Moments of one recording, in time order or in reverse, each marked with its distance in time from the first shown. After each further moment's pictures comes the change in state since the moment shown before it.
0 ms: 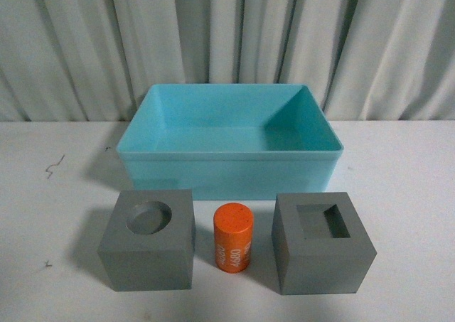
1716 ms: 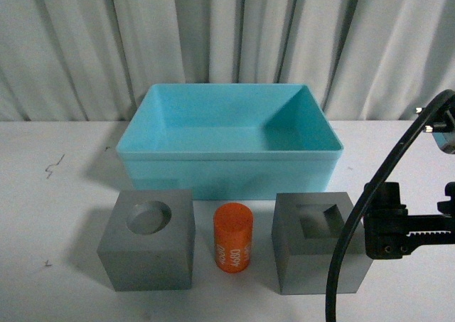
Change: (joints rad) left arm 0.000 0.000 0.000 0.000 0.000 0.000; right arm 0.280 1.649 0.556 0.424 0.131 0.154
